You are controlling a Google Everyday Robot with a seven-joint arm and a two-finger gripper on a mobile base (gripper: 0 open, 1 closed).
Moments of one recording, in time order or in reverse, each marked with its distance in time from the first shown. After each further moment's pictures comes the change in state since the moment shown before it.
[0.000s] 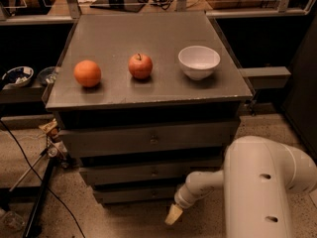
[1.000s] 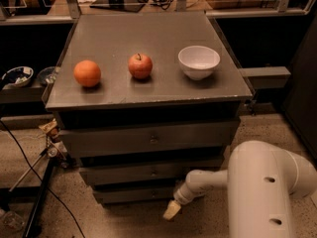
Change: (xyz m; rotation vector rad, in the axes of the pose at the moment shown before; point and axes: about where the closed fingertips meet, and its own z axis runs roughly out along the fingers) arm -0.013 -0.020 0.007 0.031 -0.059 -0.003
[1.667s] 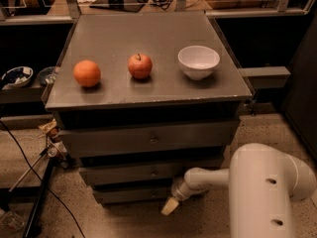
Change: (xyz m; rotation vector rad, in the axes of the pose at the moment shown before) arm -0.021 -0.014 0.006 0.018 -0.046 -0.044
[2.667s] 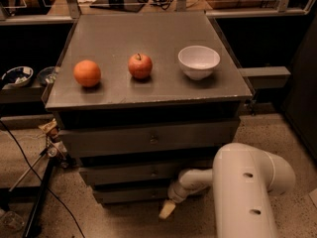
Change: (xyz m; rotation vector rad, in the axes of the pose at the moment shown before) arm 0.021 0.007 0.035 -0.067 0.076 0.020
